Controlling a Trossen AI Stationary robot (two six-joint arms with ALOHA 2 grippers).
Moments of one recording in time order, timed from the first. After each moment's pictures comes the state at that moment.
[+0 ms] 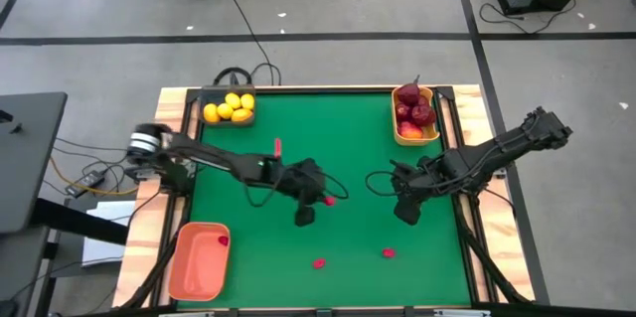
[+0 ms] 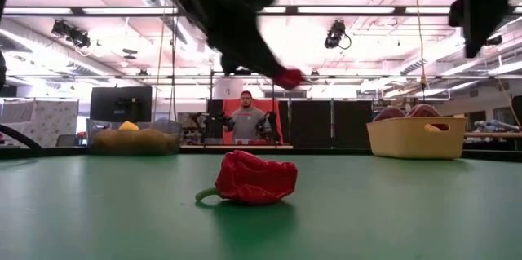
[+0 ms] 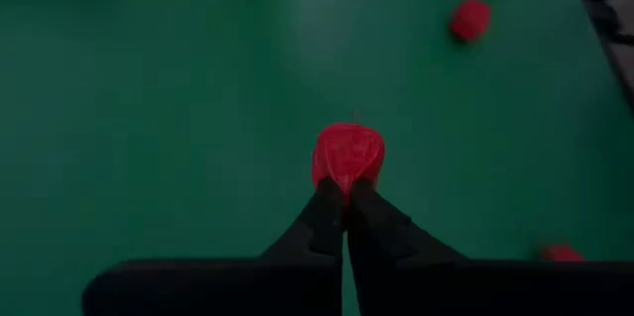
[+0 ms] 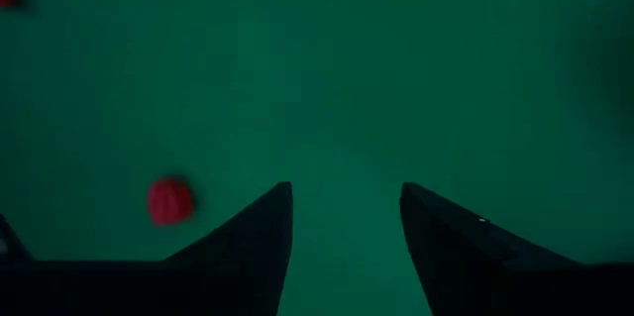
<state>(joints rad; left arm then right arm) -0.13 1.71 1.10 -0.10 0.01 -0.19 0.37 1.26 1.07 -1.18 0.08 0.94</state>
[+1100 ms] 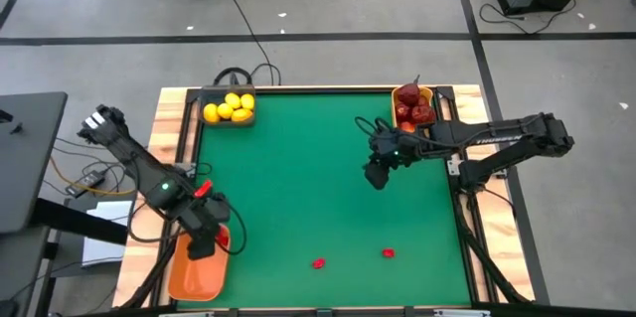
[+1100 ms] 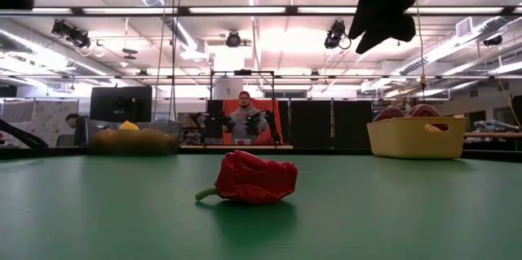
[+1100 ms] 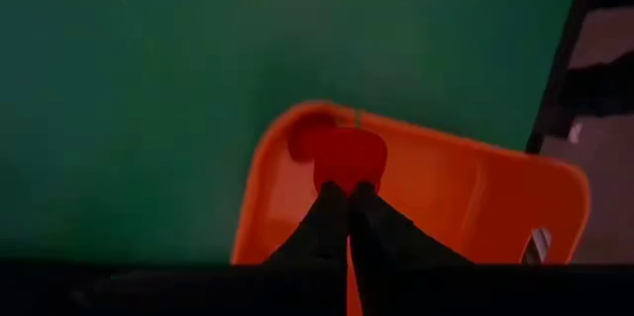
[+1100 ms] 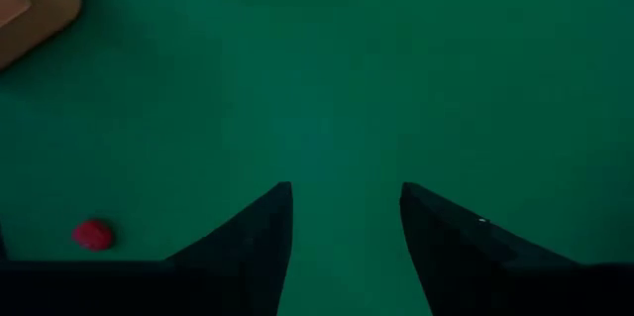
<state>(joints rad) -0.73 1.16 1.02 -1.16 0.01 -0.96 0.02 1.26 1.07 -0.76 0.12 0.65</state>
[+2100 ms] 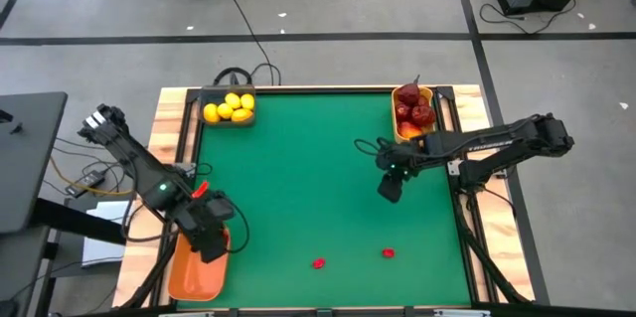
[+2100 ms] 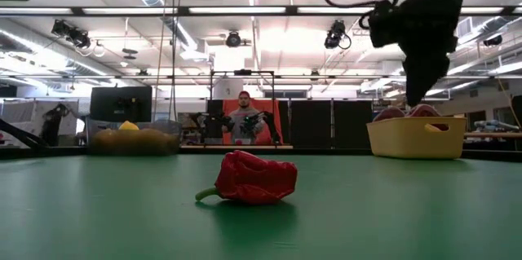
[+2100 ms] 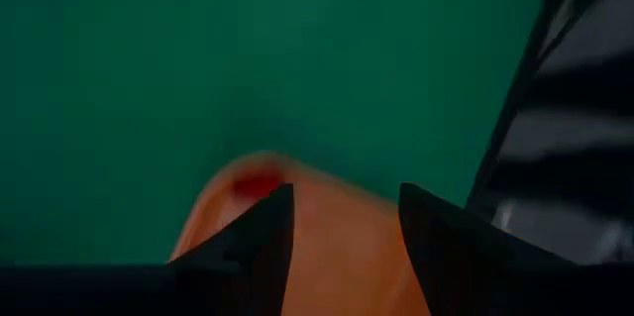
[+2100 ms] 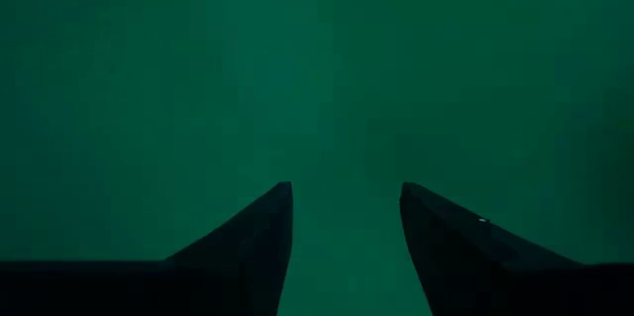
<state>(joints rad) -0.76 1.16 1.02 -1.04 -0.07 -1.19 0.02 1.26 0.86 -0.84 0.01 0.58</state>
